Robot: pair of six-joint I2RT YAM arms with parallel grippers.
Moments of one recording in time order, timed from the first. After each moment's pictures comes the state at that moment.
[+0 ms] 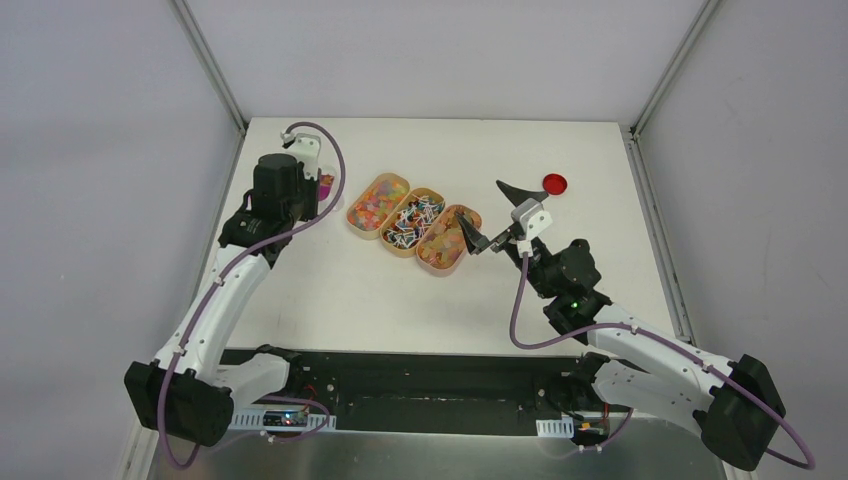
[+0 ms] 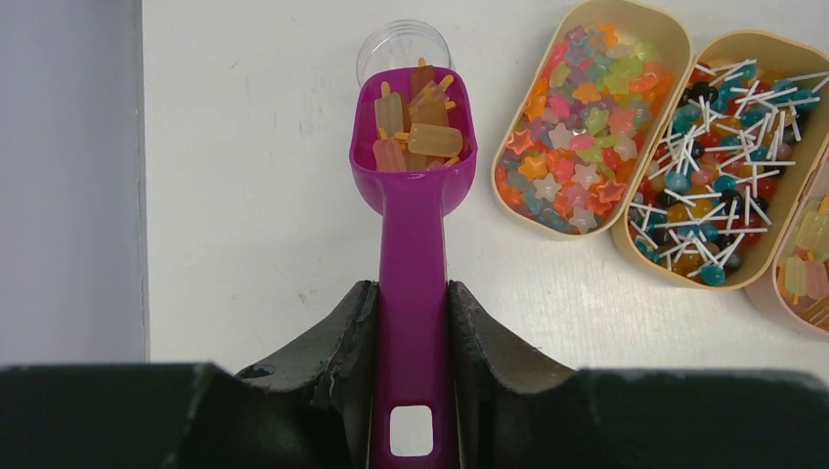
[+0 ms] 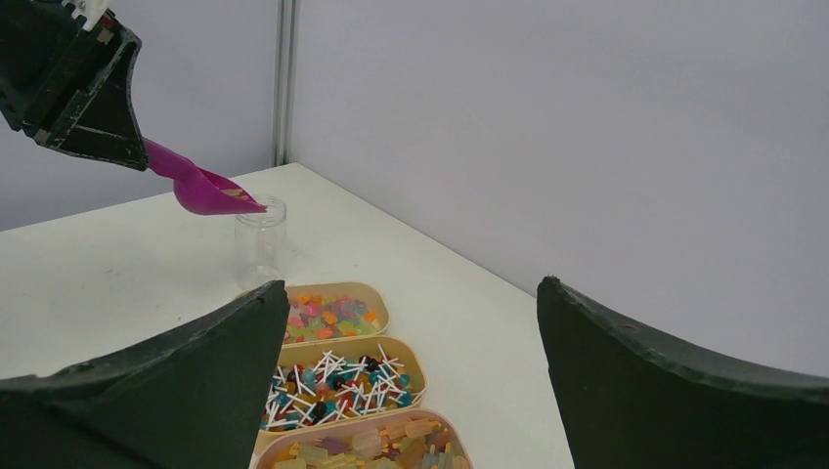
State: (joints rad) left arm -0.23 1.07 1.05 -0.51 -0.18 0.05; right arm 0.83 0.92 0.53 0.72 0.10 -0.27
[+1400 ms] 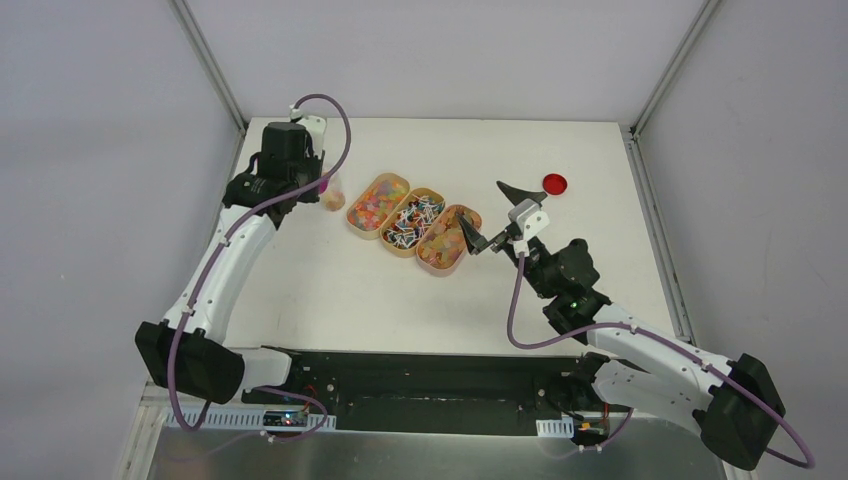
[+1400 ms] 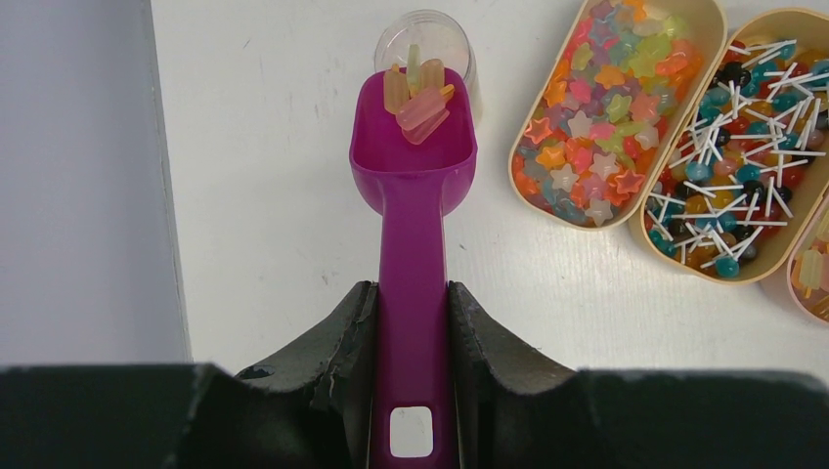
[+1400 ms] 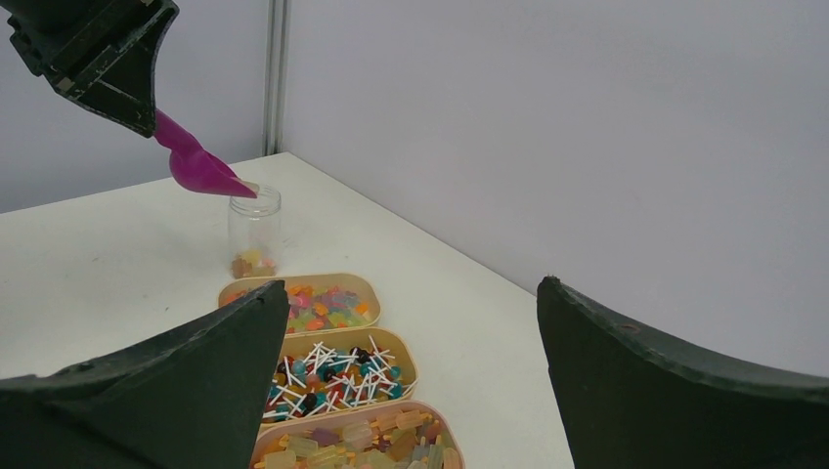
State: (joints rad) left arm -0.23 1.28 1.33 -0.74 -0.21 0.06; right arm 0.83 0.93 0.53 0.70 0.11 -0.29
